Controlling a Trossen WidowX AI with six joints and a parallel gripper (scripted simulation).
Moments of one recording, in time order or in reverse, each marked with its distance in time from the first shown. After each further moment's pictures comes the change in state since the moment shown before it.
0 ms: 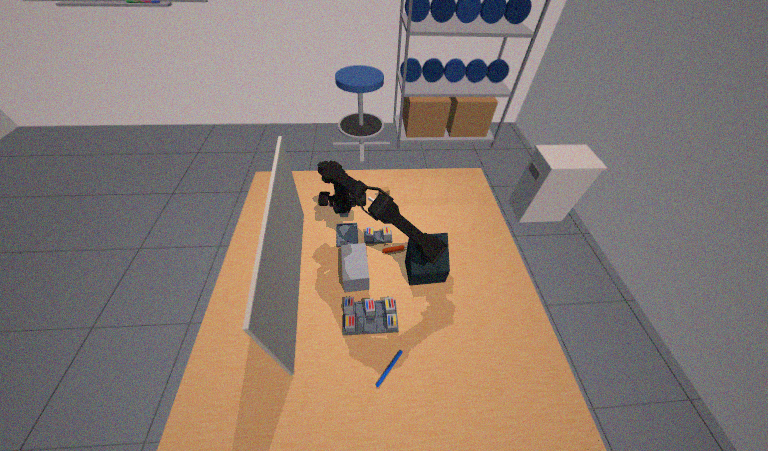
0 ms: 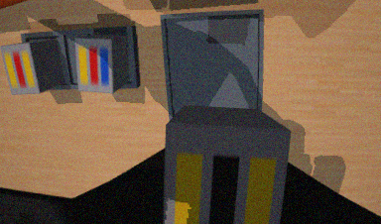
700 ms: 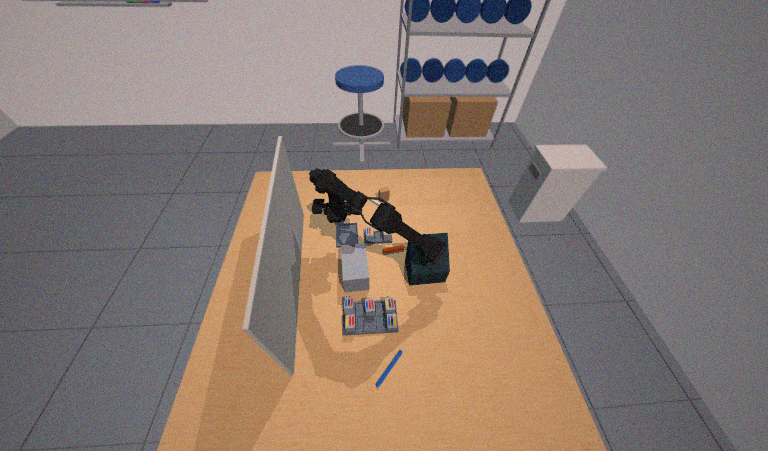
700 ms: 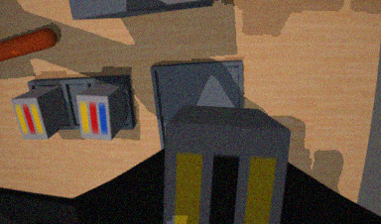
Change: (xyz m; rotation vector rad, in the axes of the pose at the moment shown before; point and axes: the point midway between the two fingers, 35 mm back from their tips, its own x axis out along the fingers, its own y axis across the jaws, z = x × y) arm -0.015 -0.014 0.056 0.021 0.012 -0.001
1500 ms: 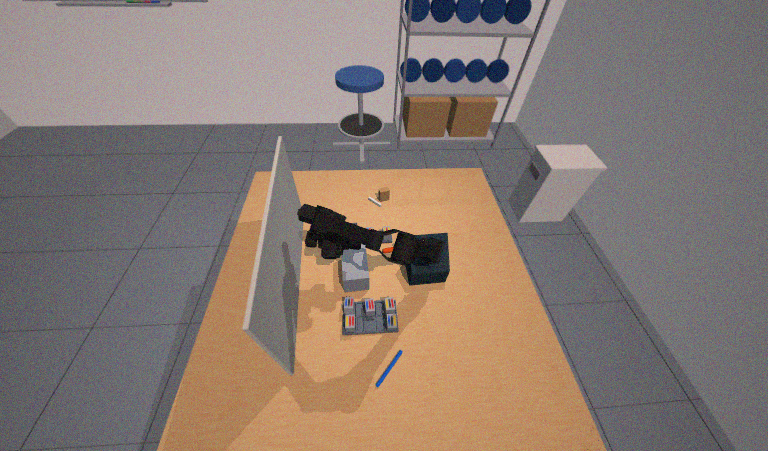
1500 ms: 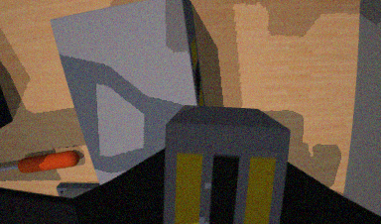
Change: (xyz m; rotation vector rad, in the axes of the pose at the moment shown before) arm -0.009 0.004 0.156 0.029 0.007 -0.014
